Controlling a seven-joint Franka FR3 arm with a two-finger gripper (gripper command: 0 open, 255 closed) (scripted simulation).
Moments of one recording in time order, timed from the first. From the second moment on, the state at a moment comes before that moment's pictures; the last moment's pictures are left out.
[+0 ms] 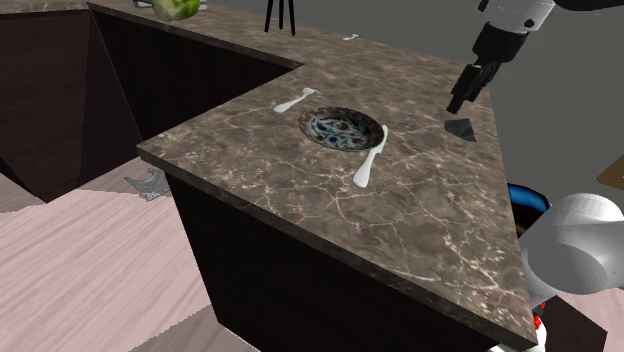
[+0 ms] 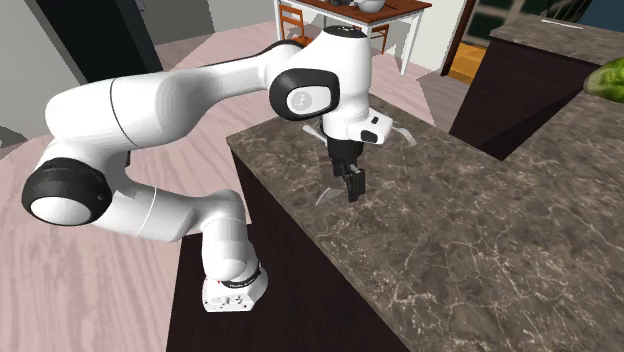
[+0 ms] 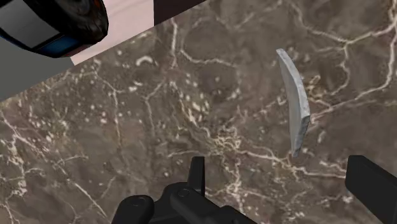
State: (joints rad) arm 0.02 -0.82 -0.02 -2.33 -0.09 1.58 -0.08
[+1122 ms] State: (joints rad) arm 0.12 -1.04 -0.12 -2.57 -0.08 1.59 -0.34
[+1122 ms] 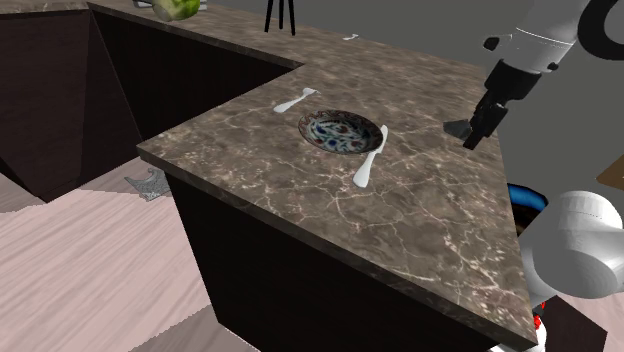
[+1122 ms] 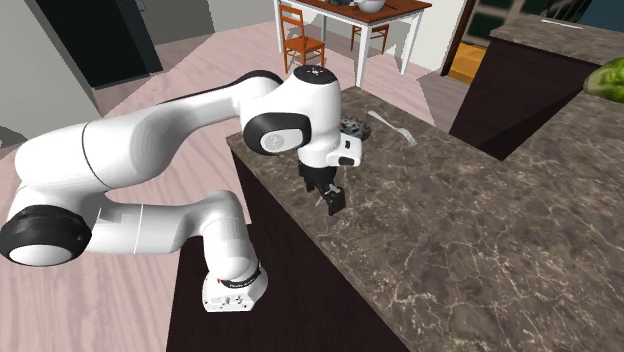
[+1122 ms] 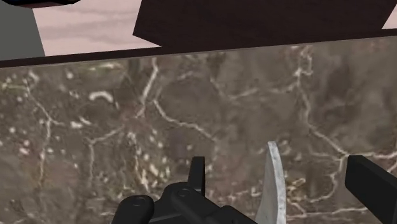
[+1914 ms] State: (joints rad) arm 0.12 -1.05 -0.11 -2.56 -0.07 1.59 -0.34
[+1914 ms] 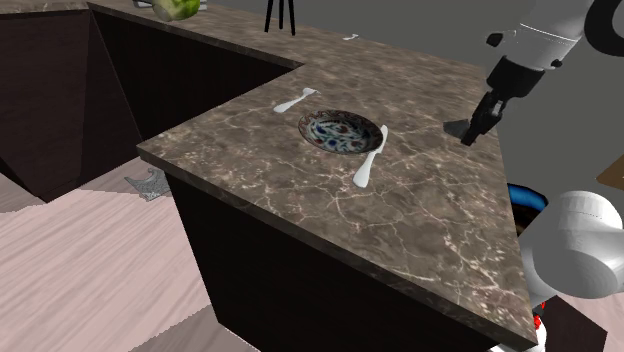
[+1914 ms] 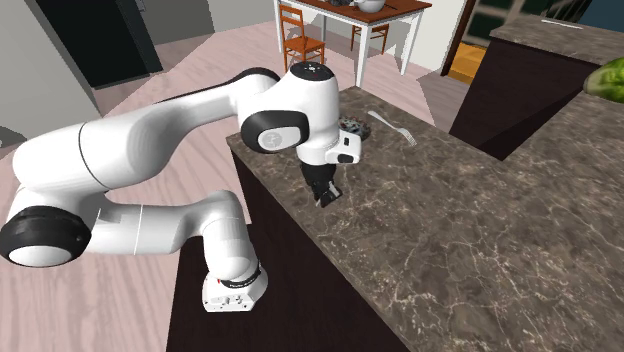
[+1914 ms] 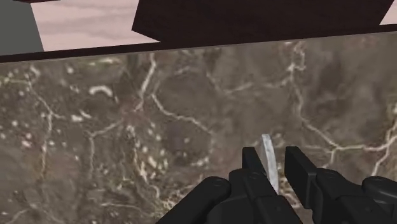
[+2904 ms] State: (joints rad) arm 0.13 -0.98 -0.10 -2.37 -0.07 1.46 -0.35
